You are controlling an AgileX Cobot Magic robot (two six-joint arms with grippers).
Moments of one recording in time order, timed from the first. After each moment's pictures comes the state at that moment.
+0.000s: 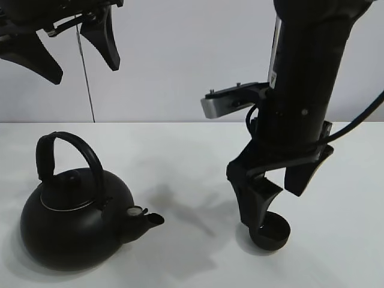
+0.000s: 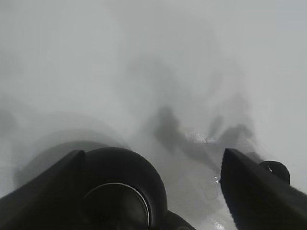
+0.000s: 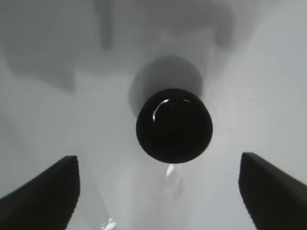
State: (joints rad) left arm -0.48 1.59 -1.28 -0.07 0.78 -0.36; right arm 0.53 1.81 -1.17 0.01 0.94 -0.21
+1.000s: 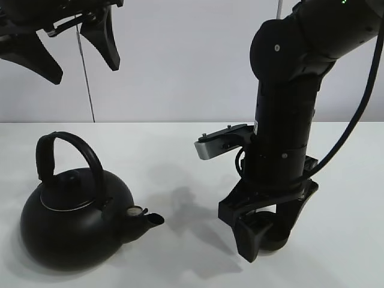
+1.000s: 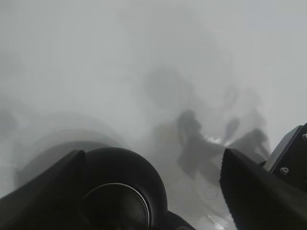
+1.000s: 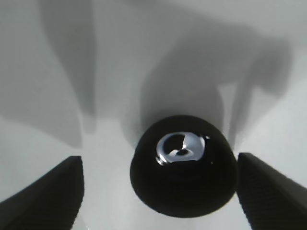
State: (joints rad) left arm -0.48 1.59 -1.28 -0.07 0.78 -0.36; right arm 0.53 1.97 -1.17 0.02 0.87 -0.21
